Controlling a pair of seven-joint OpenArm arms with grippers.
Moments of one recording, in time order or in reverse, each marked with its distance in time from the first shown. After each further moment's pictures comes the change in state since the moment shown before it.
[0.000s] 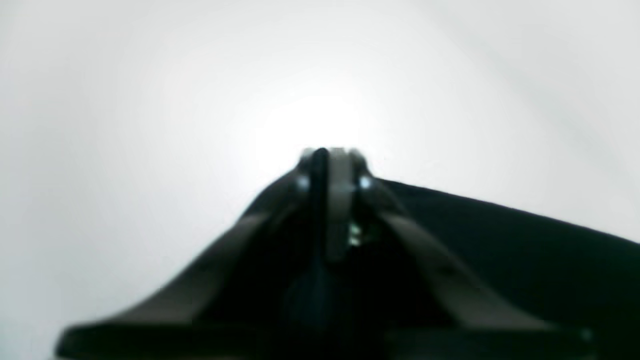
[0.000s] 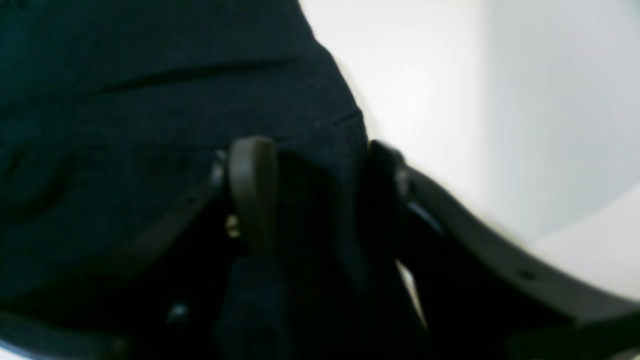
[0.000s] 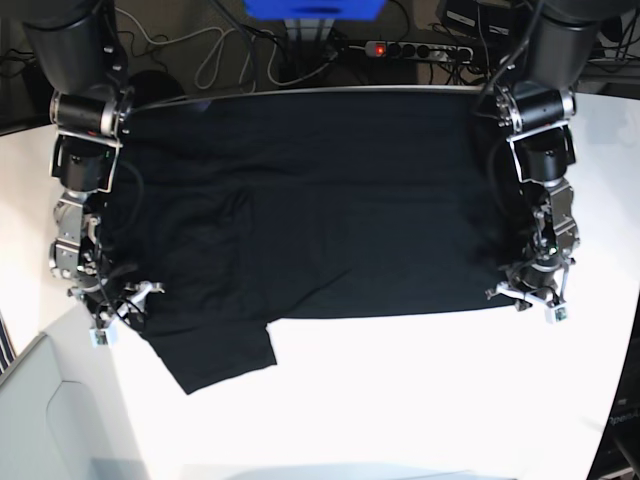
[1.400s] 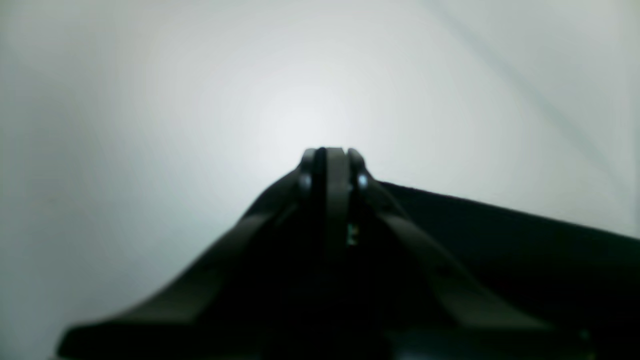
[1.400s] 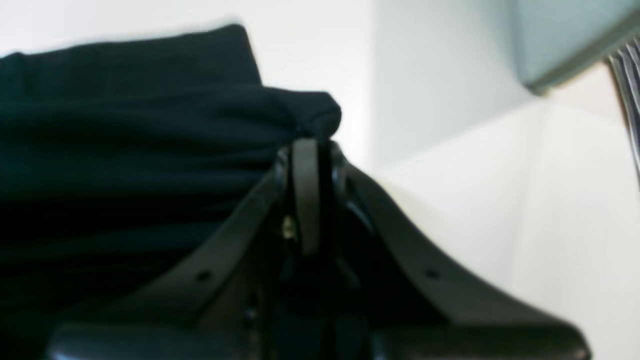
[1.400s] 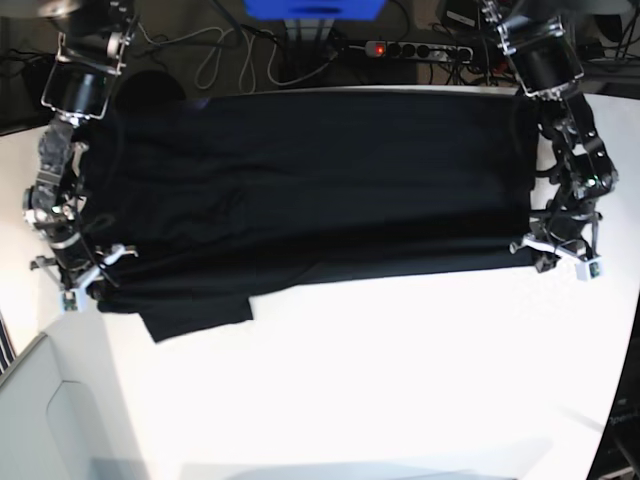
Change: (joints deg) left arm 25.4 1.3 -12.0 48.0 -13.3 -0.6 27.5; right arm -20.3 0.5 7.1 34.6 0.4 0.2 -4.6
